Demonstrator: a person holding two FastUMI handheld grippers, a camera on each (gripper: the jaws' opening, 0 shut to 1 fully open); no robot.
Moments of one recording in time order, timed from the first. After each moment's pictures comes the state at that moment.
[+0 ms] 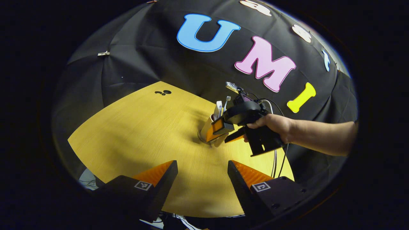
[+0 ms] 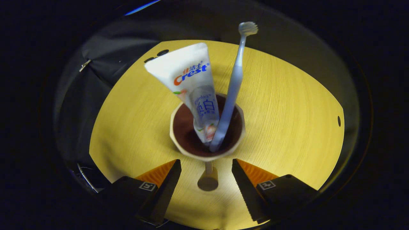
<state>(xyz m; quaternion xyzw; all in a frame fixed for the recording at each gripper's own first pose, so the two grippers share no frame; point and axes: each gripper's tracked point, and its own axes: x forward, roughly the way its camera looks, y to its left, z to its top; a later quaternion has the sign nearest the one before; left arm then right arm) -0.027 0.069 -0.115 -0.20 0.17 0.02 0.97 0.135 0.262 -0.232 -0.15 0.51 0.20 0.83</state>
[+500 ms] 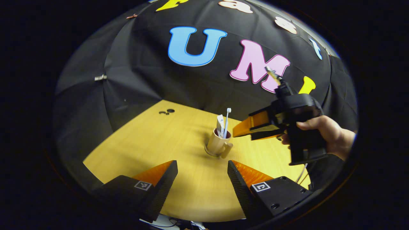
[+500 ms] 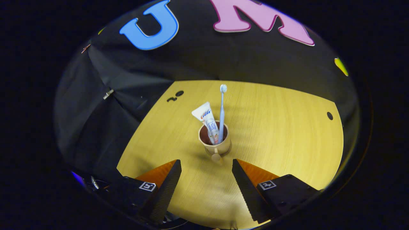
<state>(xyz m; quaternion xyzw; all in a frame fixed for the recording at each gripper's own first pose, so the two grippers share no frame) -0.019 0.087 -0.070 -0.09 0.11 0.06 0.99 0.093 0.250 -0.098 -0.05 0.35 0.24 0.91</state>
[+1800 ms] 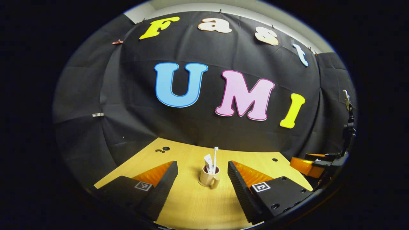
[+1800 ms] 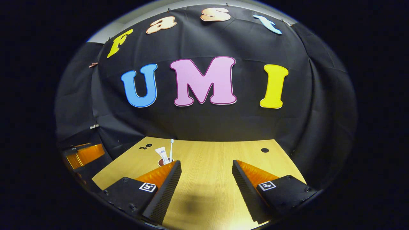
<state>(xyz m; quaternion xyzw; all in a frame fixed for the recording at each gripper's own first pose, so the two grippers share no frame) -0.026 0.052 0.046 -0.05 -0.01 0.07 1.00 -0.011 0.080 0.022 -0.05 0.04 0.11 0.99</state>
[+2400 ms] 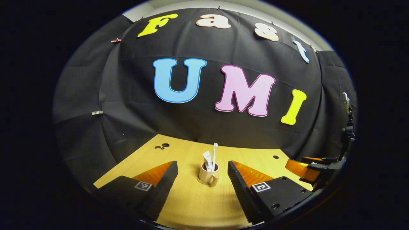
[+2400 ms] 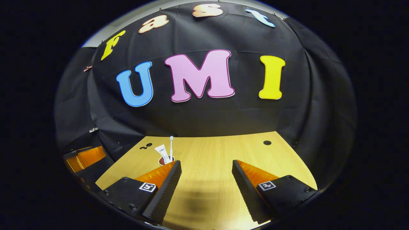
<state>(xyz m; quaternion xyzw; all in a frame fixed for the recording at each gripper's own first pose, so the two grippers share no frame) -0.012 0.038 0.035 -0.05 0.01 0.06 1.00 0.001 0.090 -0.002 -0.02 0.07 0.11 0.99</state>
